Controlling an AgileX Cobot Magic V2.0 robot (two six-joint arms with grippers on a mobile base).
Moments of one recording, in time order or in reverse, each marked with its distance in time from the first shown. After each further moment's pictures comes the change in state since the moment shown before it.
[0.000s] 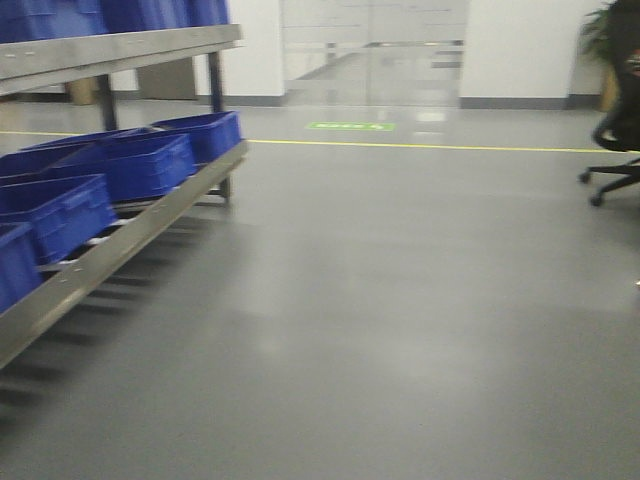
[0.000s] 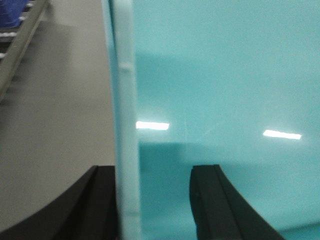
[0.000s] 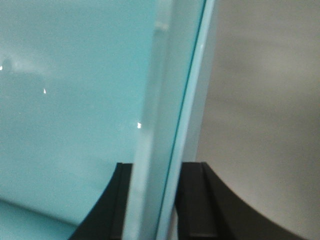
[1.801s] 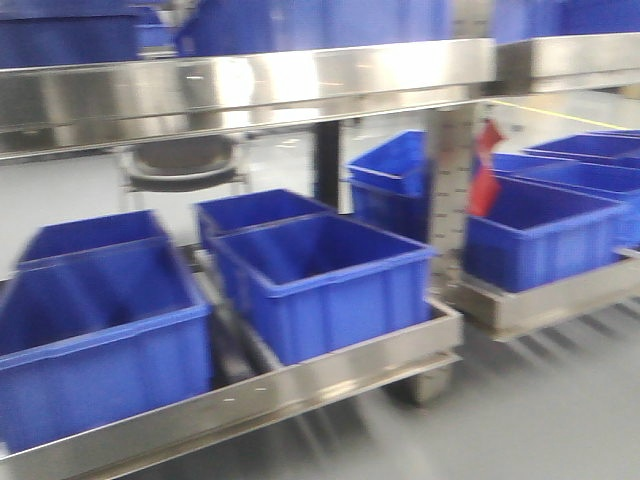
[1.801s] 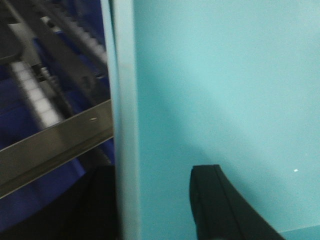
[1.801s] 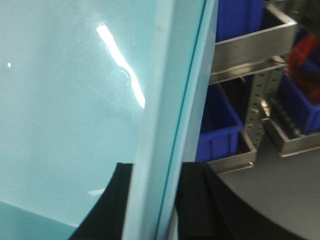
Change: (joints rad) left arm 0.000 0.000 0.000 0.000 0.000 0.000; right arm 0.000 0.000 0.000 0.000 0.000 0.000
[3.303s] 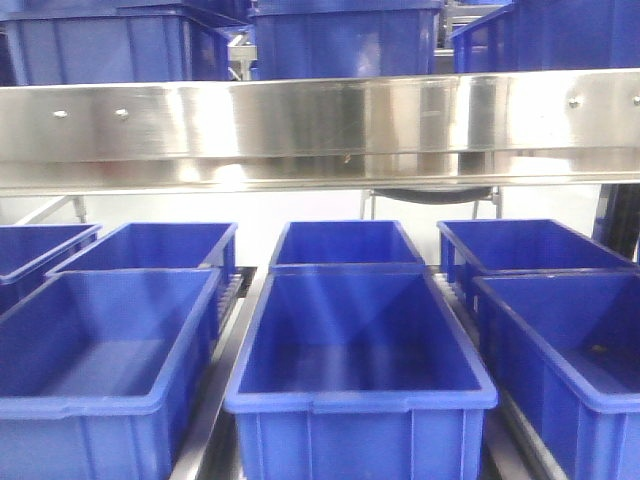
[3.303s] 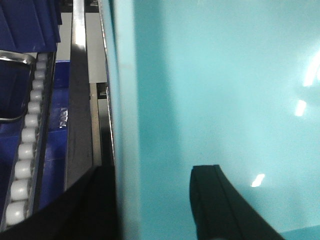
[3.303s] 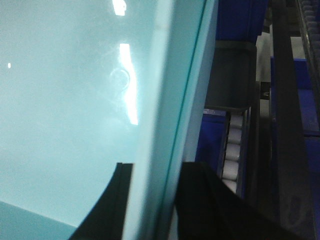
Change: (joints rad) left arm 0.000 0.000 0.000 0.000 -0.002 0.000; right arm 0.000 0.000 0.000 0.000 0.000 0.000
